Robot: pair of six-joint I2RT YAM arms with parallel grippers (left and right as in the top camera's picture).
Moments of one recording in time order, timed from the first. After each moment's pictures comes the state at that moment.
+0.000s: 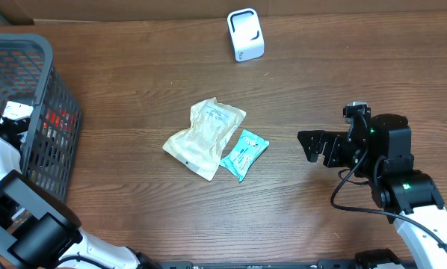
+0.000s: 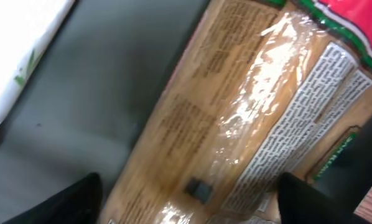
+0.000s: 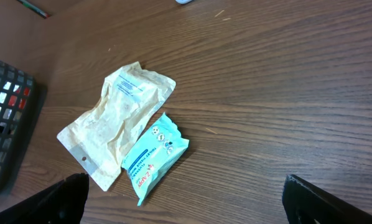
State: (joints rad) left arm 0.80 1.89 1.33 -0.68 0.01 0.43; right arm 0.14 1.00 0.74 -0.48 -0.41 0.33
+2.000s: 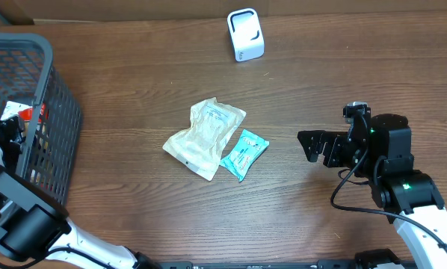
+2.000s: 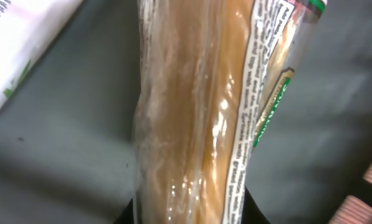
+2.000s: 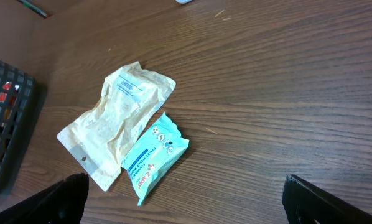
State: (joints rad) left arm 0.86 2.01 1.52 -0.85 0.16 0.38; right arm 0.14 1.00 0.74 -0.48 -0.41 0.33
